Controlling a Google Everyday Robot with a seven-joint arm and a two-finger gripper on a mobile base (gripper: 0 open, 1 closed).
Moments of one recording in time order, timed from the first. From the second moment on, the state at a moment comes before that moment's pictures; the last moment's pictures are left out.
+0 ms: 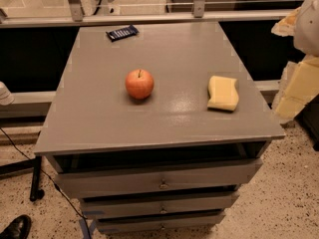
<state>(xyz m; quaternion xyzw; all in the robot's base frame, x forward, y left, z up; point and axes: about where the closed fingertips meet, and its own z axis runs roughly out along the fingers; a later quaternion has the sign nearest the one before) 0.437 -0.209 1.000 -0.60 0.77 -0.06 0.19</state>
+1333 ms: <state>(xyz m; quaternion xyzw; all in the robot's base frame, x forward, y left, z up) 0.532 -0.111 0.932 -0.57 0.76 0.08 0.31</state>
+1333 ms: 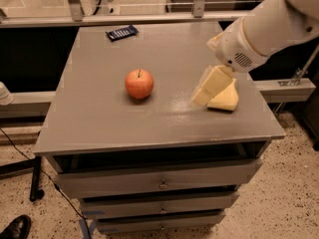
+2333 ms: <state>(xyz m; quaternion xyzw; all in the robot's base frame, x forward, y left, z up) 0.576 0.006 0.879 -0.50 0.74 0.23 0.38</state>
